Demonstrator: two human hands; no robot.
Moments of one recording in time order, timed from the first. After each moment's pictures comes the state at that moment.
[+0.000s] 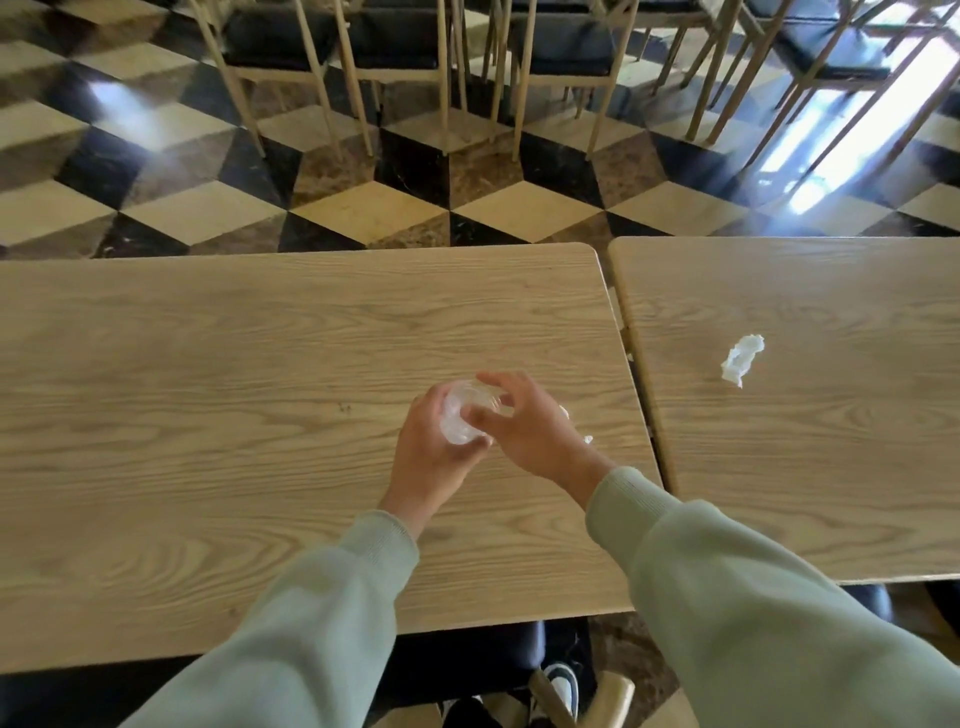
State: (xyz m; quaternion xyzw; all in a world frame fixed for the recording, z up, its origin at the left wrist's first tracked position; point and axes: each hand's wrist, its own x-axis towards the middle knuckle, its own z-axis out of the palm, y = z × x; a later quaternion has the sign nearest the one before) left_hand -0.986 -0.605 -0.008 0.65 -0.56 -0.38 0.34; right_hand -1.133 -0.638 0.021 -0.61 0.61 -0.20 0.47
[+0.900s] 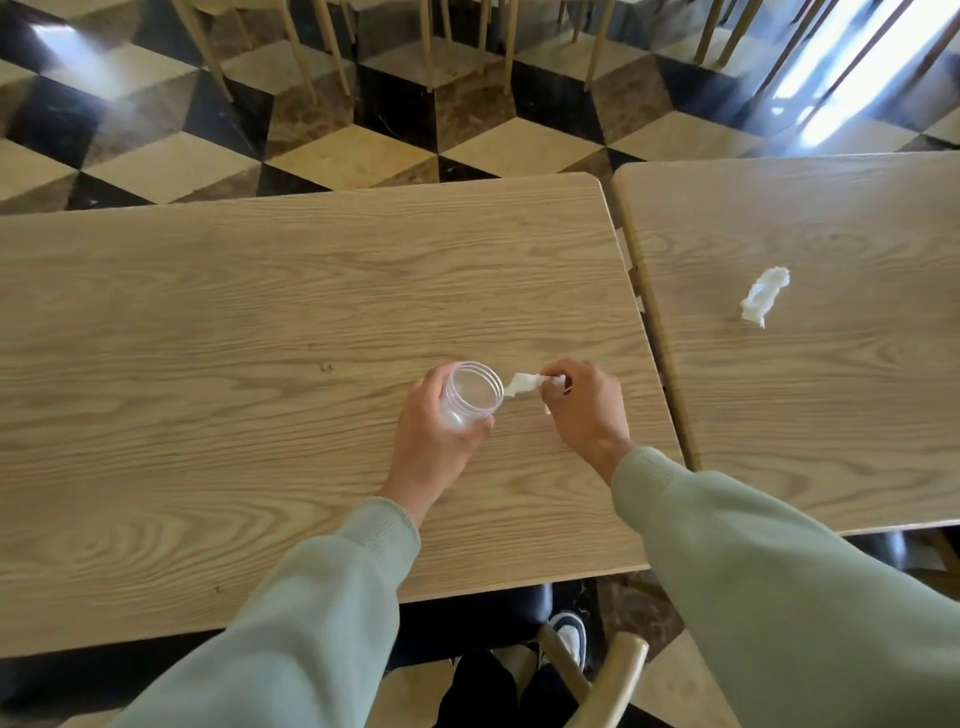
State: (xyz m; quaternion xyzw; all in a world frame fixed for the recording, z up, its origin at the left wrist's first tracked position) left_hand -0.991 -0.591 -0.054 0.65 -0.55 -0.41 0.32; right_hand -1.187 -0.626 -0.065 -0.56 0.74 -0.21 0.31
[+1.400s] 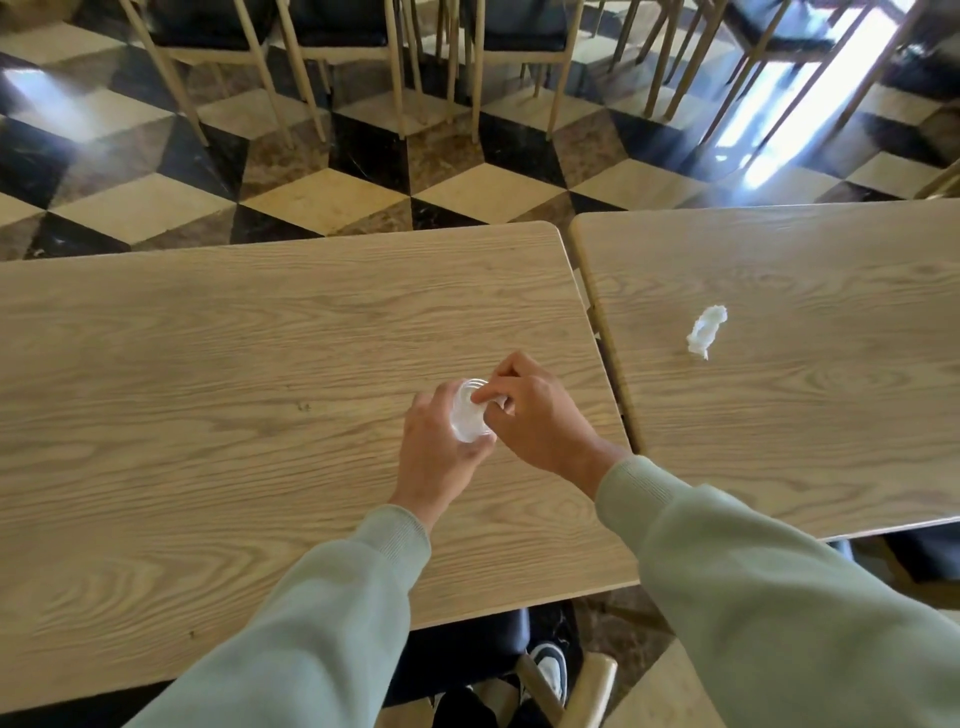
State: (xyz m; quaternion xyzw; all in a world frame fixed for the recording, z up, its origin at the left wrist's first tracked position) left_hand -1.023 -0.609 -0.037 0.64 -0.61 -0.37 0.28; right_hand -1.176 -0.630 0.012 -0.73 0.56 -0.24 0.30
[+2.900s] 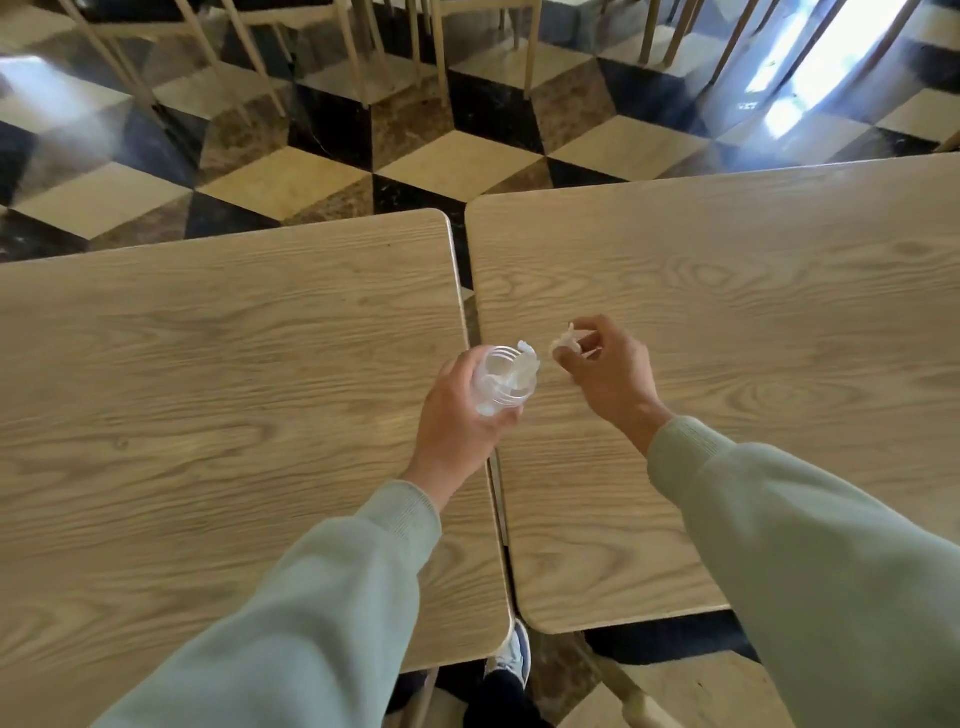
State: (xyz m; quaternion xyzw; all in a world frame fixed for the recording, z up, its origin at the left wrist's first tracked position) left_hand -1.261 -0.683 -0.043 0.62 -0.62 -0.39 0.28; right_hand -1.460 -0.727 -0.059 -0.50 0.72 -0.32 0.36
